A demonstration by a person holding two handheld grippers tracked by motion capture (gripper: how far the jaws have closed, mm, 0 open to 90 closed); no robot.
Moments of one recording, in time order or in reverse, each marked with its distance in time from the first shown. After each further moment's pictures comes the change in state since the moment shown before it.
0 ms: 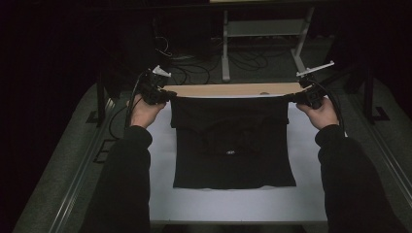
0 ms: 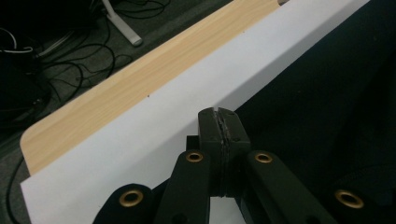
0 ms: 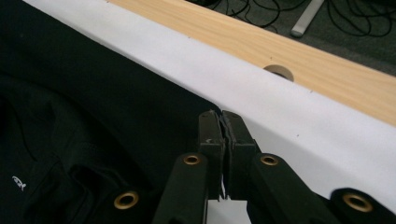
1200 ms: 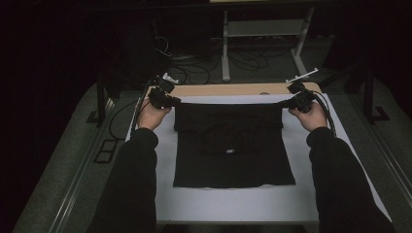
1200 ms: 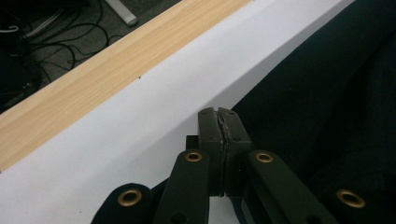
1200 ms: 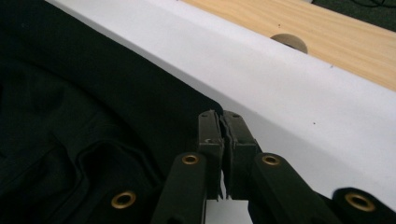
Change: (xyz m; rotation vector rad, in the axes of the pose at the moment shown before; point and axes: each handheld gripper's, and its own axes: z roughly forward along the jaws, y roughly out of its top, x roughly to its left) left arm 0.004 -0.015 0.048 0.073 -0.018 -0.020; right arm -0.011 -0.011 0.051 0.097 -0.006 0.007
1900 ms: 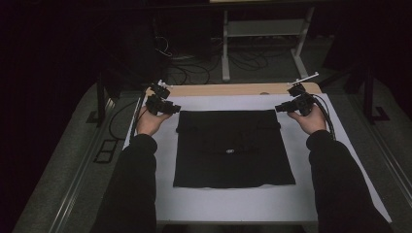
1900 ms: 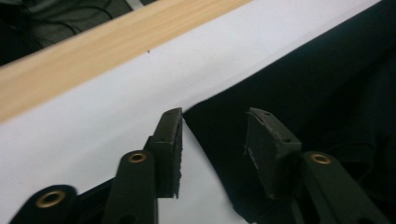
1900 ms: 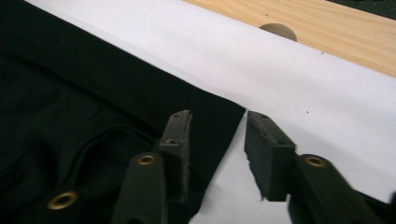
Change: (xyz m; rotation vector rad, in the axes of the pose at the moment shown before) left arm 0.010 -0.027 0.012 -0.018 0.008 -0.133; right arm -0.005 -0.010 0.006 -0.010 -0.036 0.047
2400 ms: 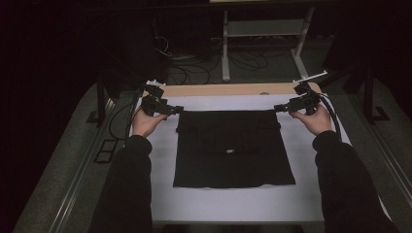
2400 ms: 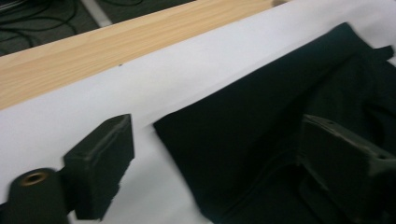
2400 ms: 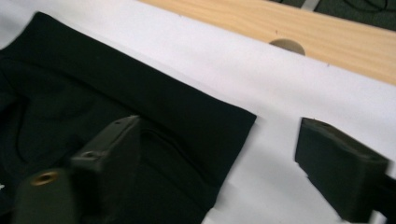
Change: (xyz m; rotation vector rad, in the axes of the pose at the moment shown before) left arm 0.005 -0.008 -0.013 -0.107 -0.166 -0.050; right arm 0.000 -0.002 -0.021 -0.068 0.074 0.011
